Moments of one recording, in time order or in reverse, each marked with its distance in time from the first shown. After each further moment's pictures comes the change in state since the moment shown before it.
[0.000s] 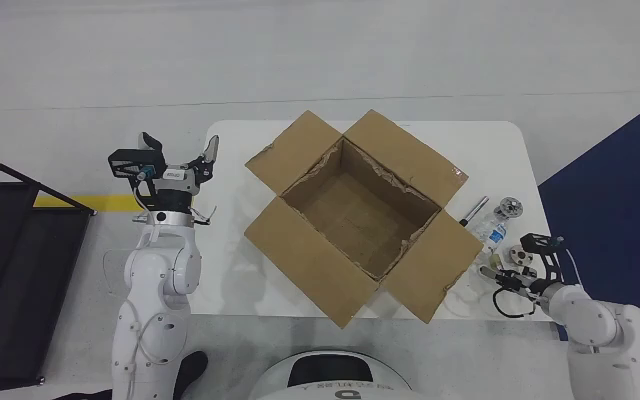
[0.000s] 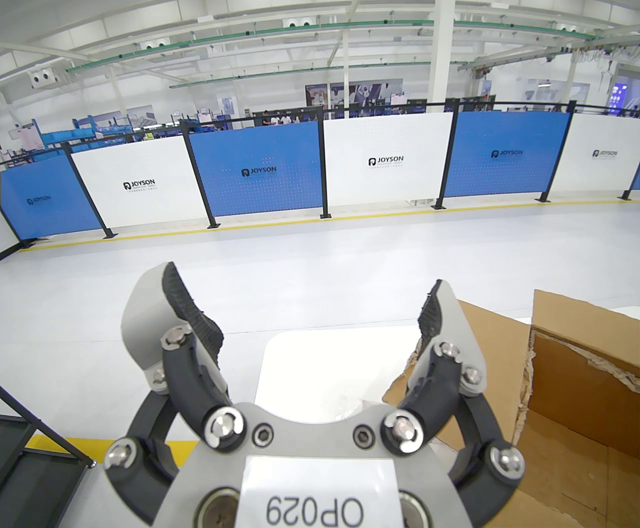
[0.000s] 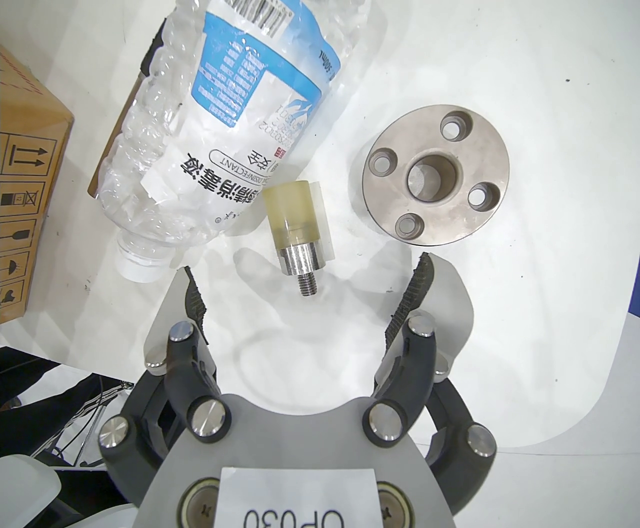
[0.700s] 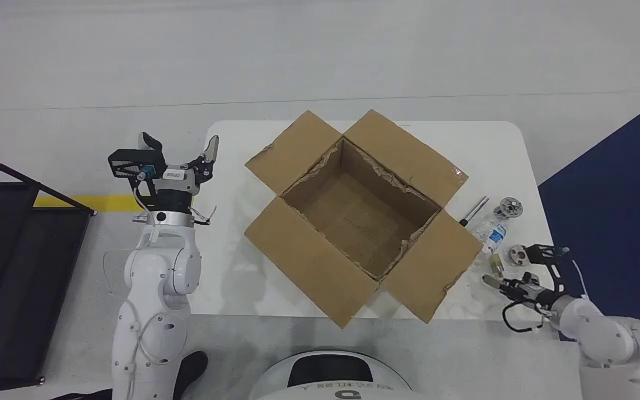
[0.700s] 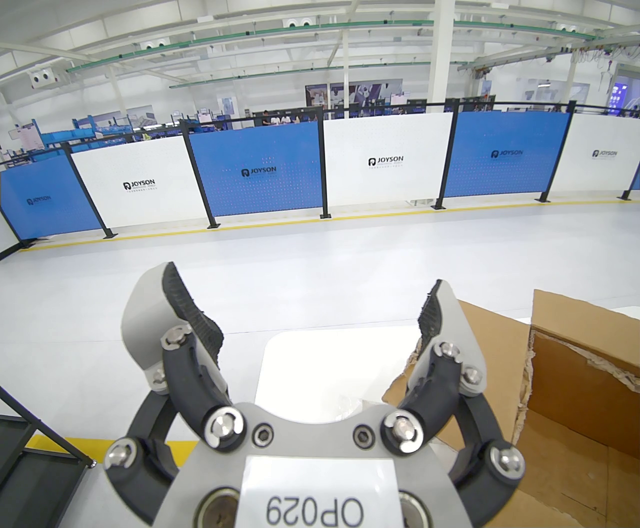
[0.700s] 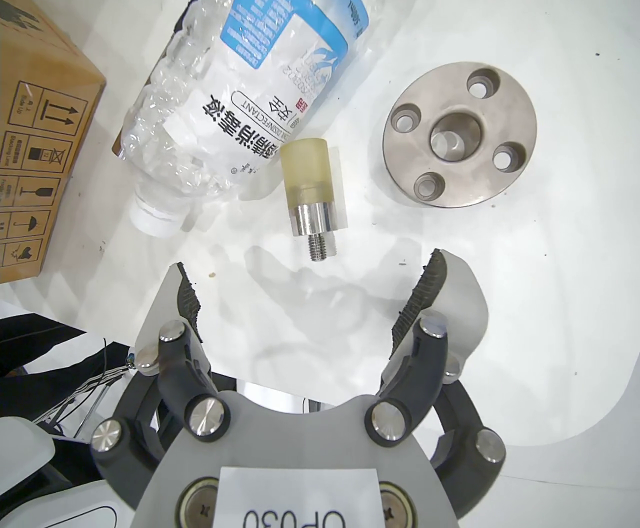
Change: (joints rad) left arm 0.000 0.000 0.000 0.000 0.000 0.000 0.000; right arm -0.077 0.008 0.057 0.013 0.090 -0.158 -0.038
